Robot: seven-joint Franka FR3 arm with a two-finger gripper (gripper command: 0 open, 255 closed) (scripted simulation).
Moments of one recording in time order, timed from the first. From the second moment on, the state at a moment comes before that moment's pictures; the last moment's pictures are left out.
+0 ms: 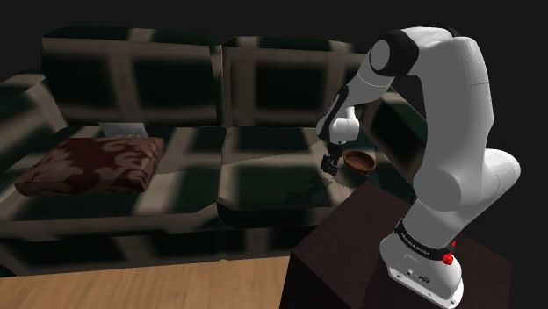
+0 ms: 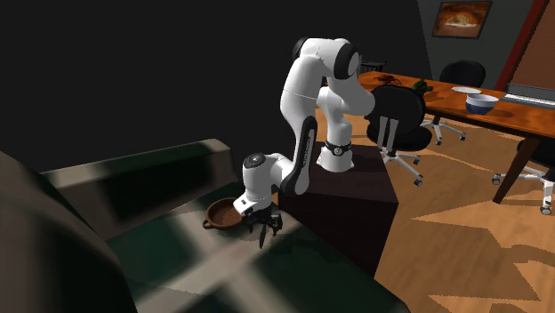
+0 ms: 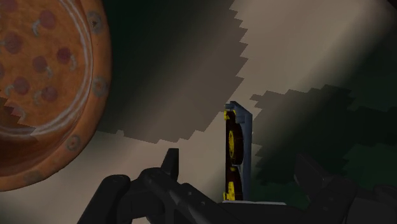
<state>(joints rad) -0.36 0.64 -0.16 -2.20 0.27 2.76 -0.75</state>
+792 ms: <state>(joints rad) -0.36 0.63 -0.16 -2.20 0.27 2.75 -0.75</state>
